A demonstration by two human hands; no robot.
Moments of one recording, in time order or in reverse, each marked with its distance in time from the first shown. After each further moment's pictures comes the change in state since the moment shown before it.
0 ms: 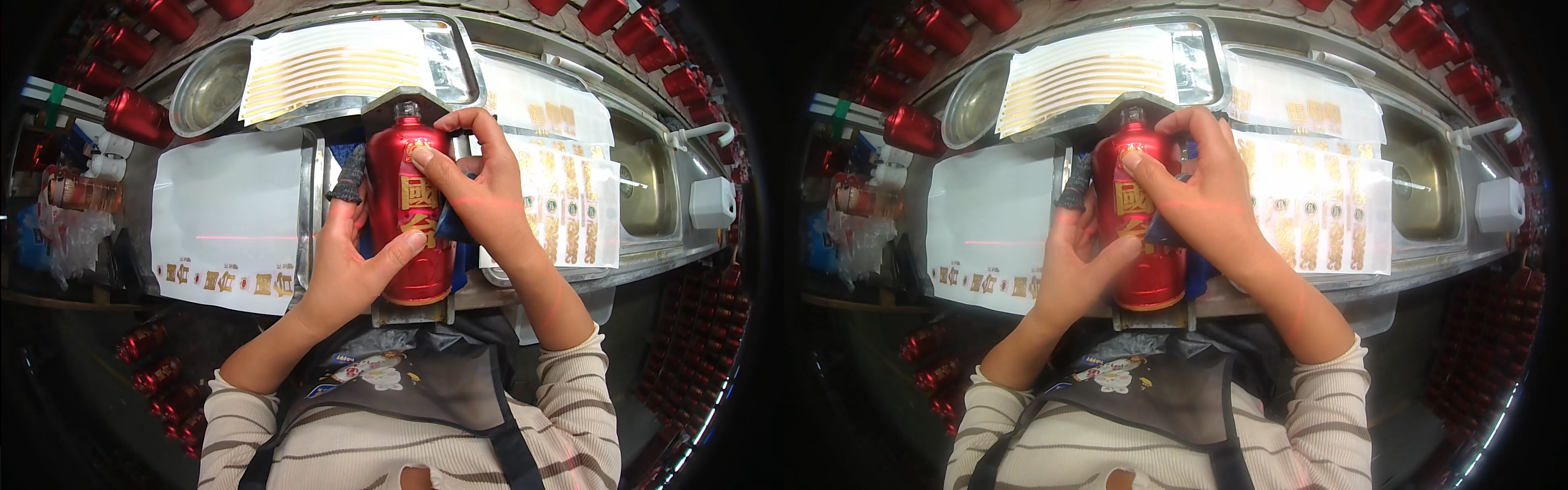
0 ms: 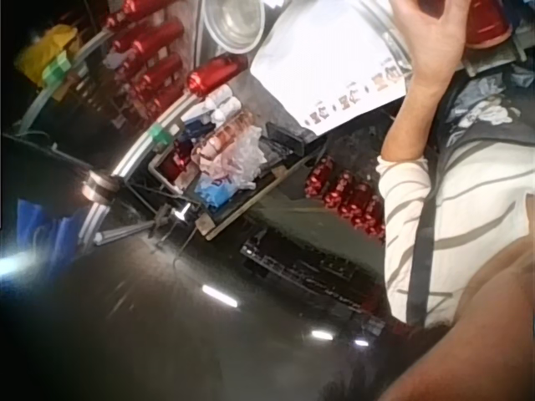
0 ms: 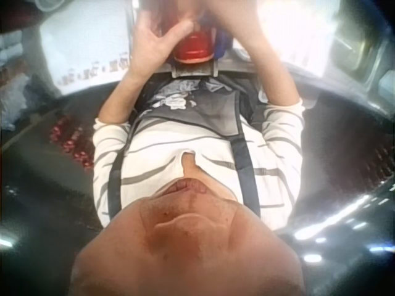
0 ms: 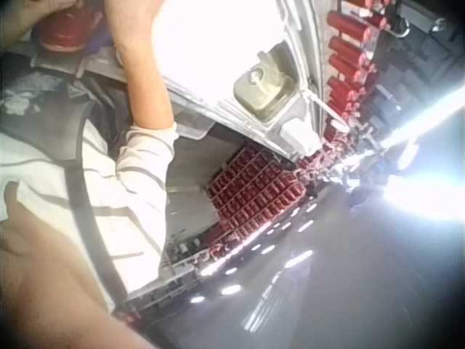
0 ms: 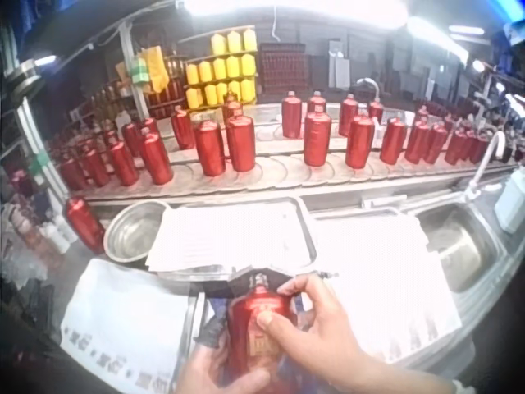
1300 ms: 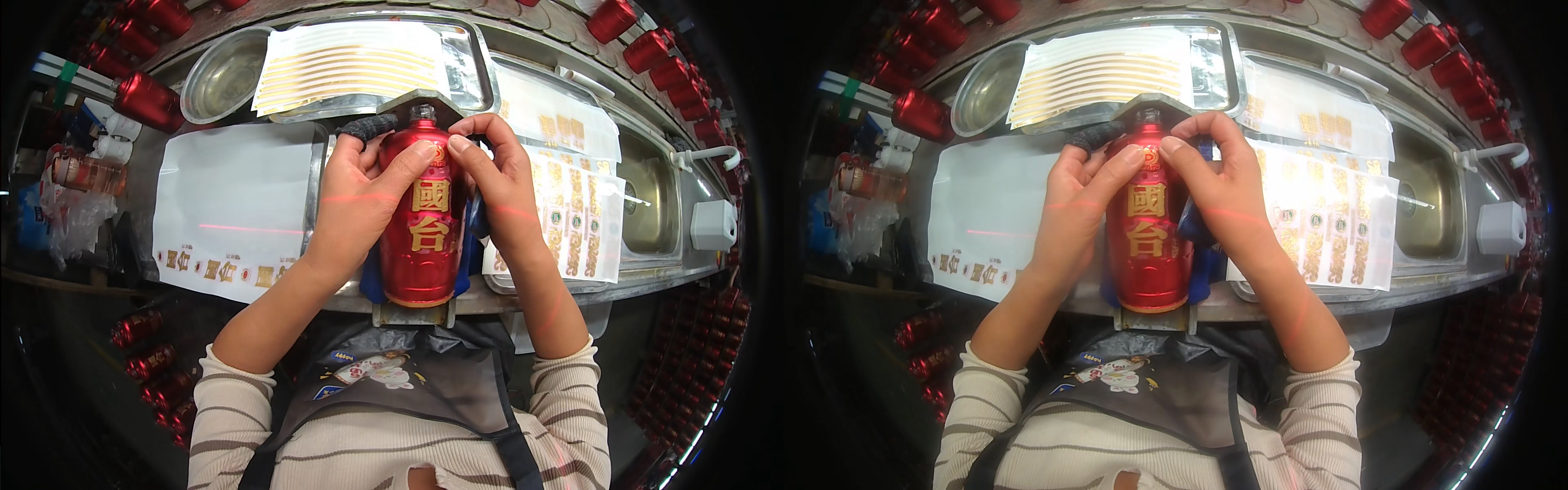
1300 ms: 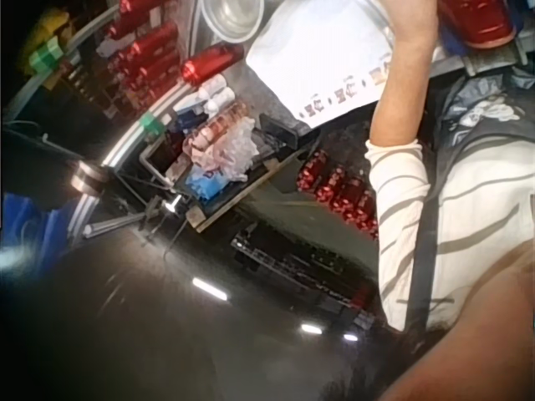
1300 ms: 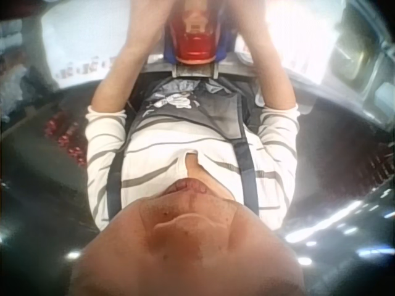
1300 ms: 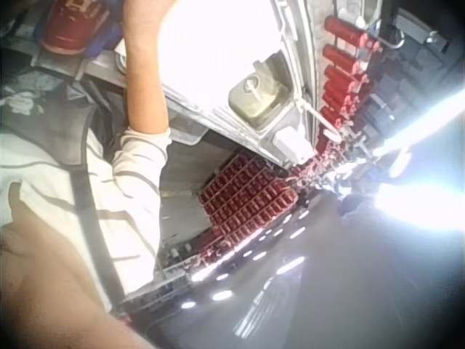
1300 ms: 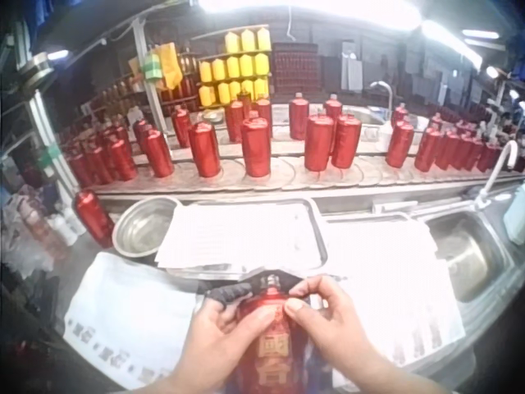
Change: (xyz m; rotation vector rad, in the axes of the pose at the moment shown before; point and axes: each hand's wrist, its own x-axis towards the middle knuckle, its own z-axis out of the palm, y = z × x) left_hand 0.051 0.020 0.008 -0.311 0.143 -0.083; right_hand 0.007 -0.003 -0.008 0.349 -0.096 0.169
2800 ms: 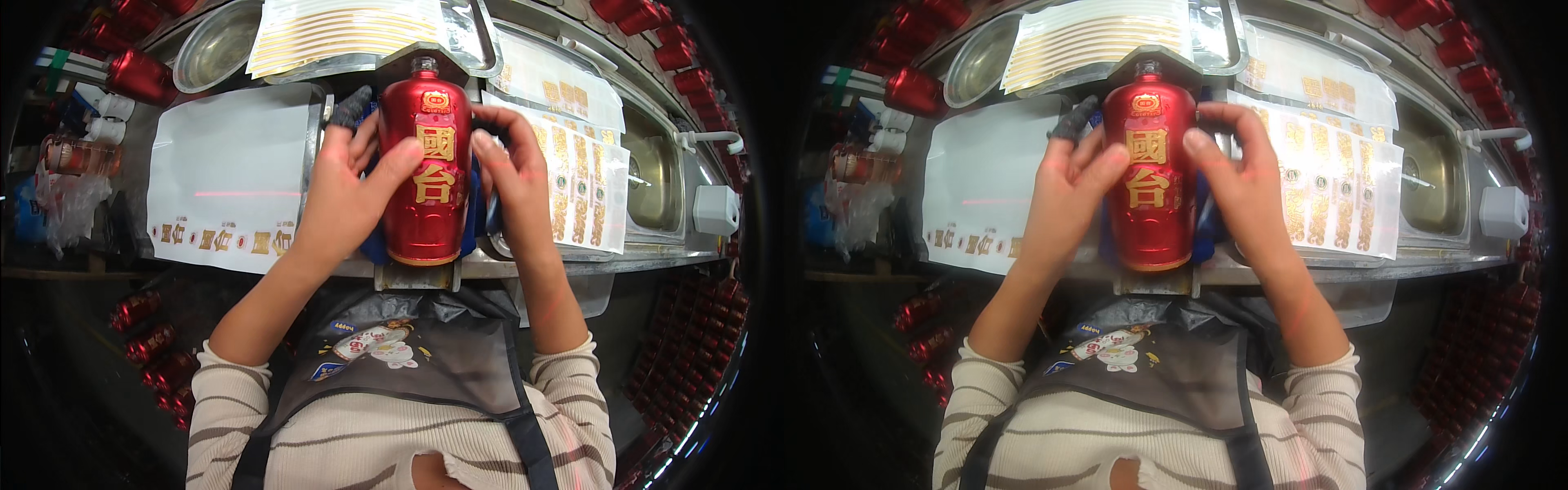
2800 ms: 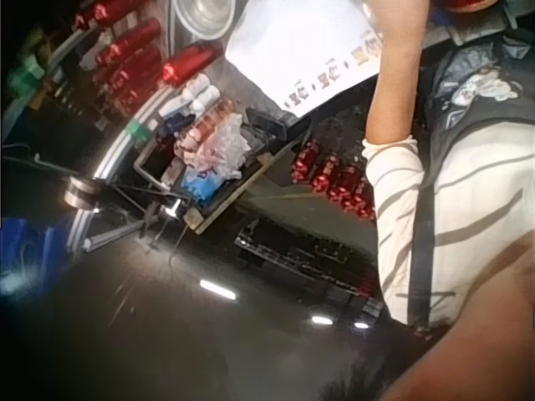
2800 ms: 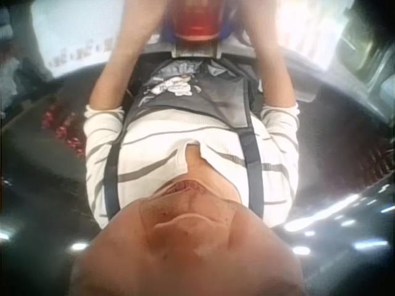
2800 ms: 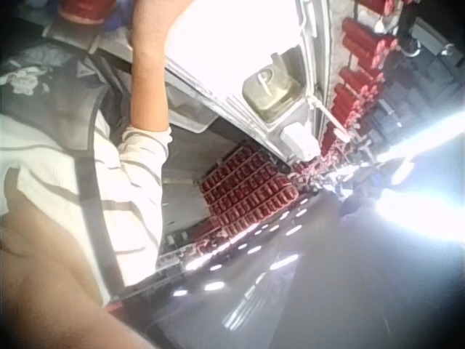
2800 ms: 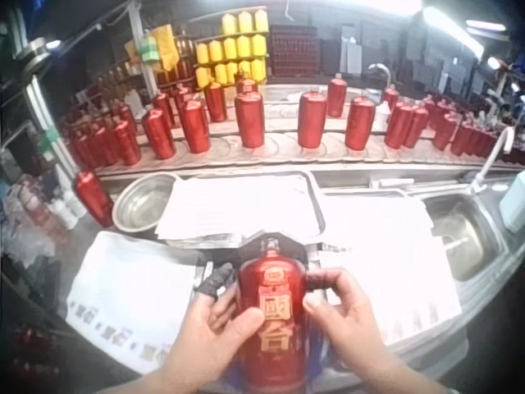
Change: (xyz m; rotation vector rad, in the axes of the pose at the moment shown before) left_hand -0.028 -0.017 -0.023 0.123 -0.045 0.053; right_hand -0.038 0.023 -0.009 -0.015 0.065 -0.062
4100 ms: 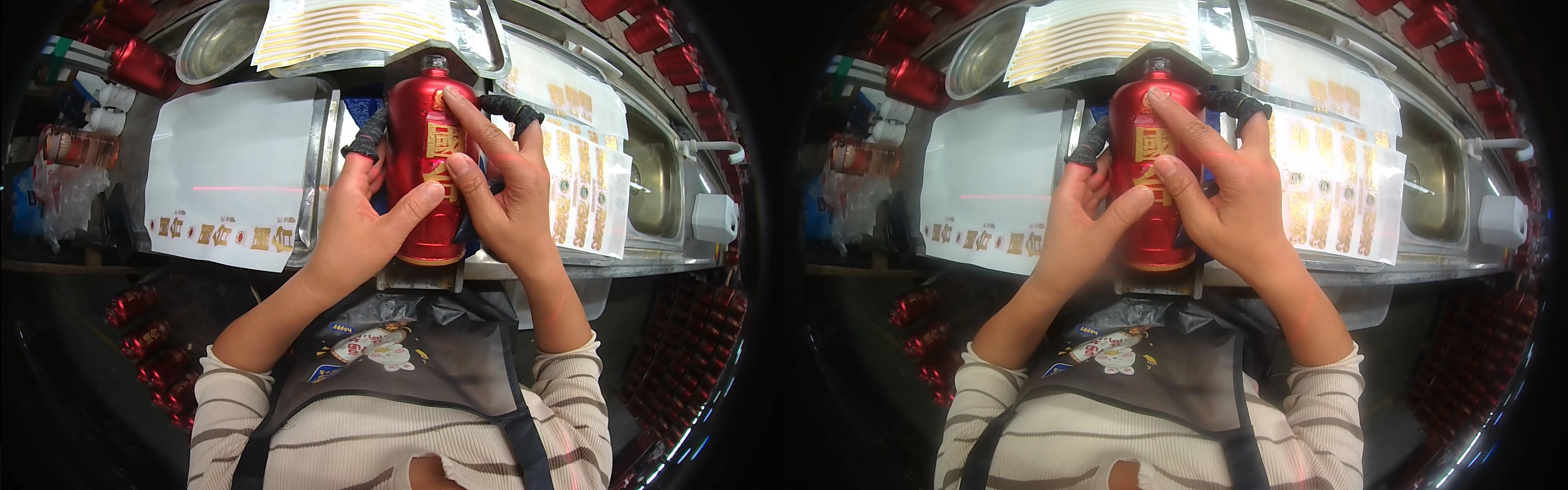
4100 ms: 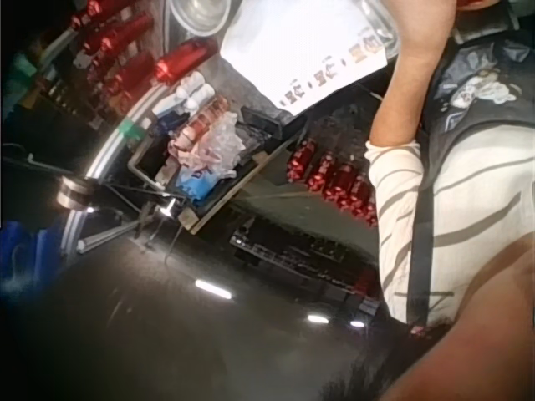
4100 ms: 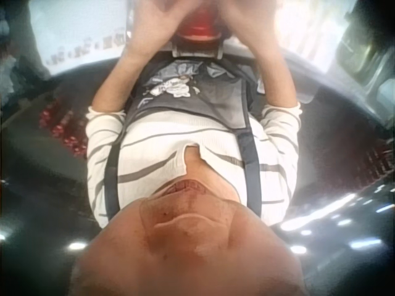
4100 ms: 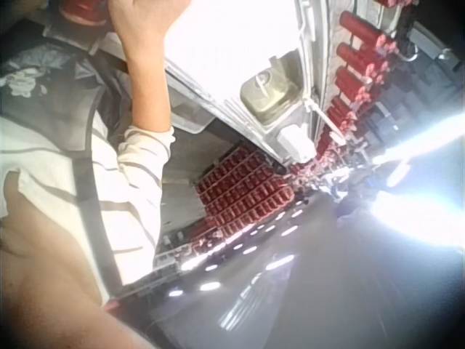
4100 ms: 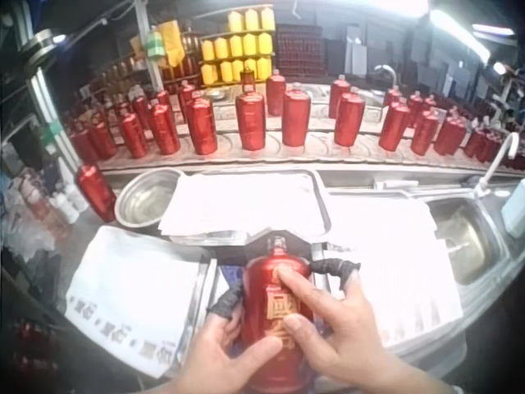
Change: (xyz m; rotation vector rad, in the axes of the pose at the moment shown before) left_hand -0.026 -0.008 0.002 0.172 -0.041 0.016; right_hand -0.005 -0.016 0.007 -0.811 -0.064 -0.538
